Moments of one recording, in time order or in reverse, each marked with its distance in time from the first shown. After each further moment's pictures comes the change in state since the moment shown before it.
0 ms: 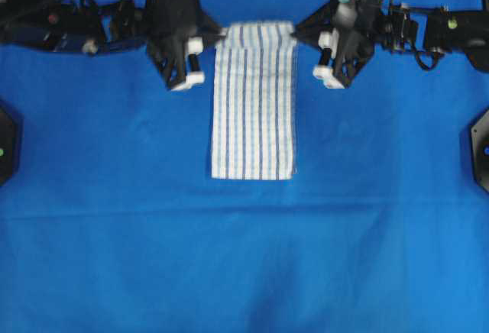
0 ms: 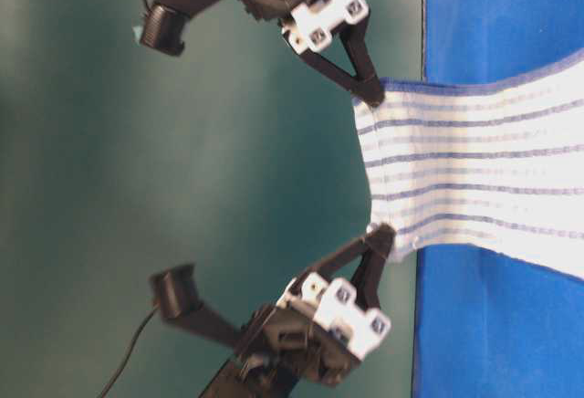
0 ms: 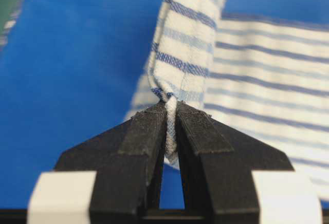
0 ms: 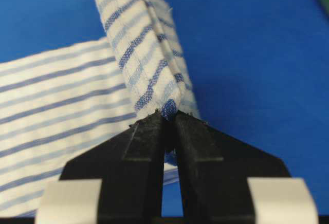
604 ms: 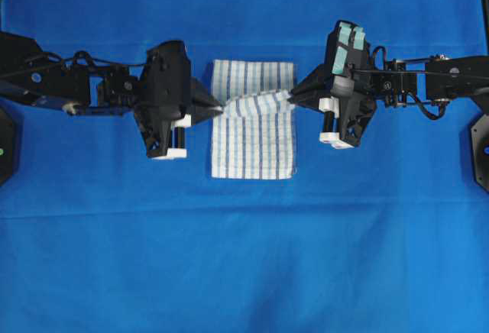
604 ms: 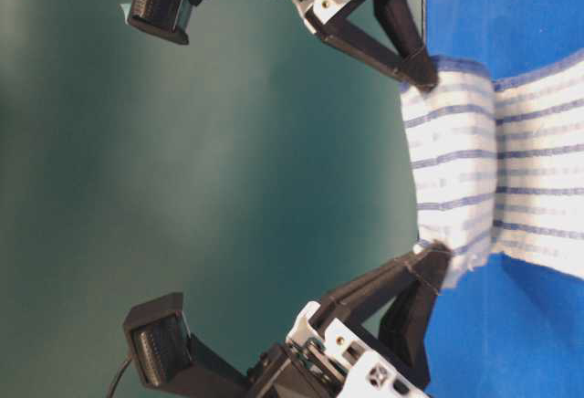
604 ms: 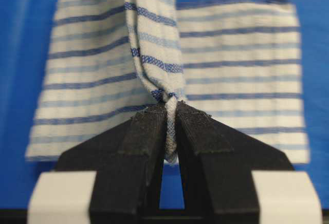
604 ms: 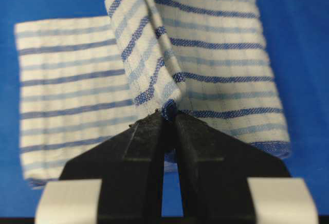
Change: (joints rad) left arm -0.241 -0.048 0.078 0.000 0.003 -0.095; right arm 0.232 -0.023 0.043 0.069 0.061 0.005
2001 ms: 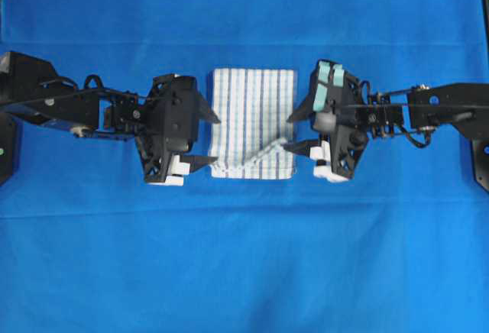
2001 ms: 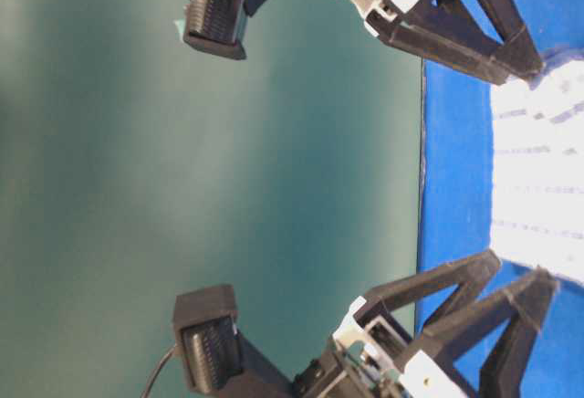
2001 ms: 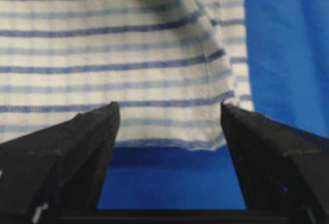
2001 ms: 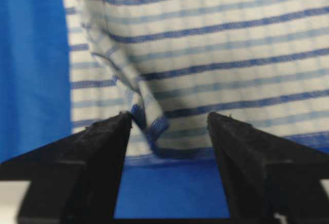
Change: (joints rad) left arm -0.077 0.052 -0.003 -0.002 0.037 -0.011; right arm 0.127 0.084 -0.017 0.097 0.011 0.002
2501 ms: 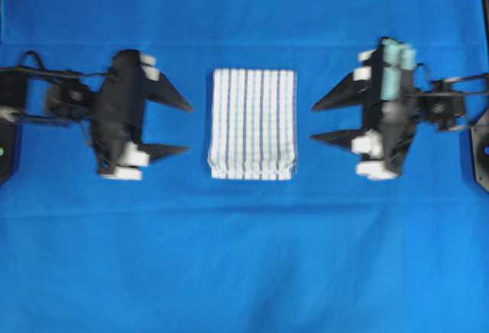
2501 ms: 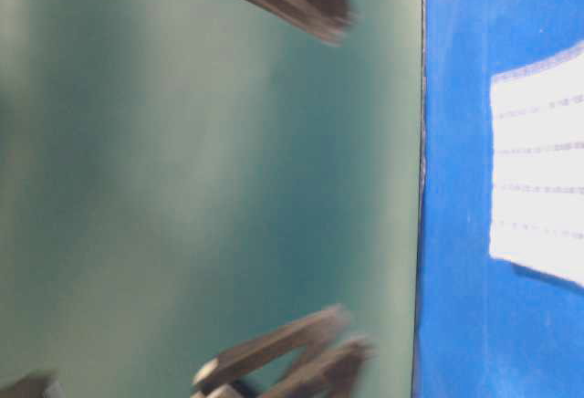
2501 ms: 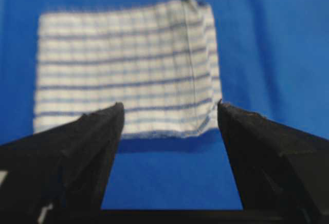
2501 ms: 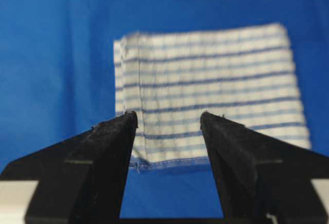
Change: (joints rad) left arm -0.005 -0.391 0.041 0.000 0.225 0.009; right arm 0.038 -0.403 0.009 -0.023 0.244 -0.012
